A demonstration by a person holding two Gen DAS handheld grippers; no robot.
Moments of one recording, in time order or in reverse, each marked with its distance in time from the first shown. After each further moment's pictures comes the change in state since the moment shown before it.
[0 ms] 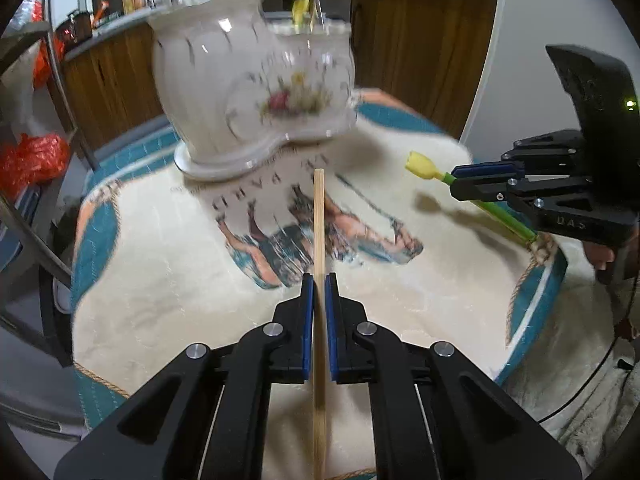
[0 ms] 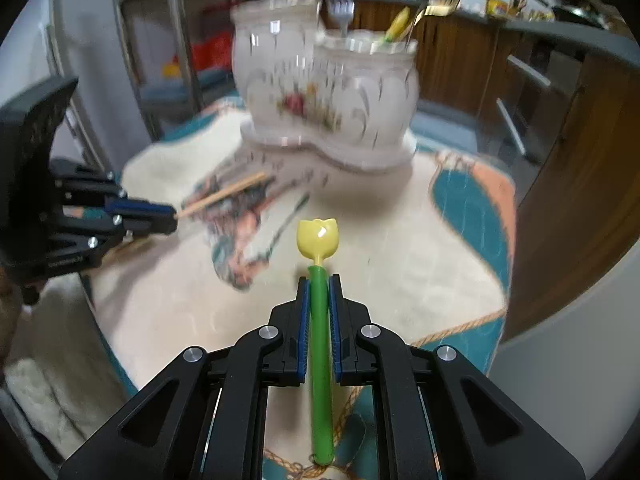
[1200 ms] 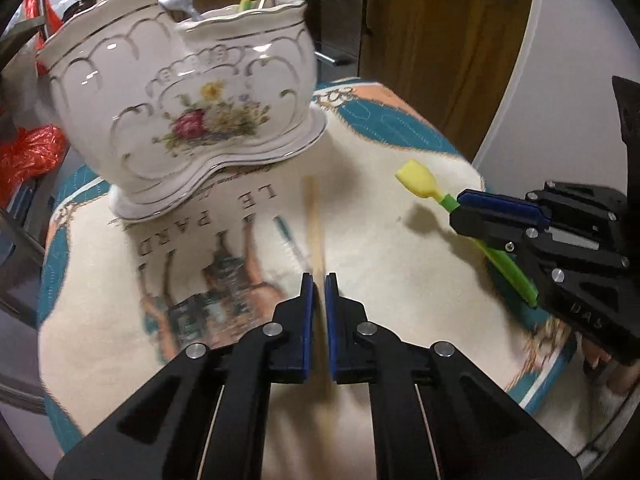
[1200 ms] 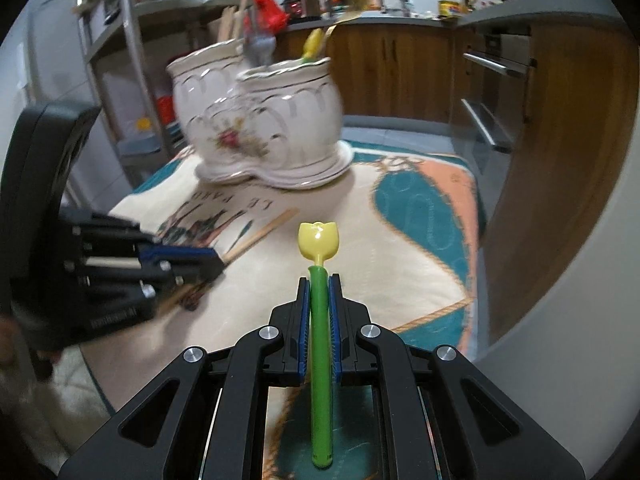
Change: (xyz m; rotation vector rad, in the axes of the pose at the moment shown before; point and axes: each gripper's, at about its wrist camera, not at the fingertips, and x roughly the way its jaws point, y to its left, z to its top) left arm 0.068 -0.059 0.058 -0.057 0.128 0.085; right arm 0.002 -0.042 -0.018 0.136 -0.101 -0.007
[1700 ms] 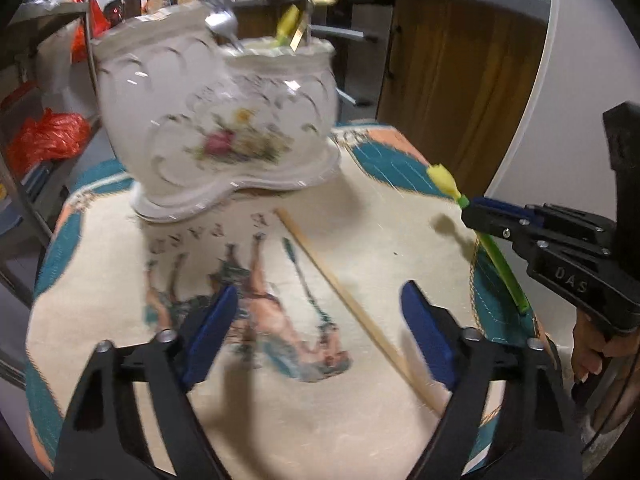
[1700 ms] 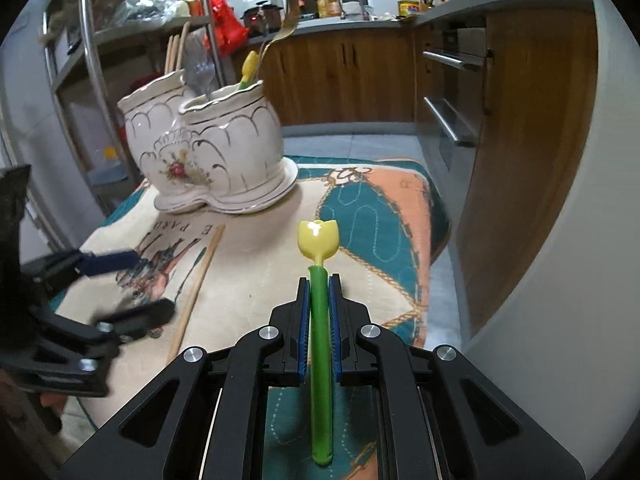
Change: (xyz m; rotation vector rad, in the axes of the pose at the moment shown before) left arm -0.003 -0.009 -0.001 -0.142 -0.144 0.015; right arm -0.006 -0.035 0.008 0.115 -0.044 -0.088
